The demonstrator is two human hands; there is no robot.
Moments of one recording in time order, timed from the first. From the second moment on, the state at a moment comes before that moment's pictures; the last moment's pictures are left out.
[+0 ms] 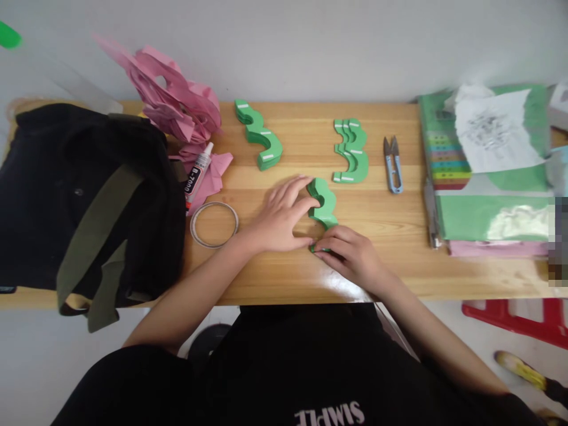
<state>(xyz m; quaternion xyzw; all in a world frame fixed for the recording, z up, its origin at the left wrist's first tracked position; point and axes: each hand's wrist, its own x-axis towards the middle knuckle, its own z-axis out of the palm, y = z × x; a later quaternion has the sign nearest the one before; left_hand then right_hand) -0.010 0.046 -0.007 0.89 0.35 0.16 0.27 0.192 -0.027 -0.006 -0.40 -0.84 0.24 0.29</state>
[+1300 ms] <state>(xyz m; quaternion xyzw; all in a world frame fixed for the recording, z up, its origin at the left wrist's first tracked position) -0.011 0.047 -0.009 0.88 0.34 0.17 0.27 0.180 -0.026 0.009 -0.49 -0.80 0.27 0.20</state>
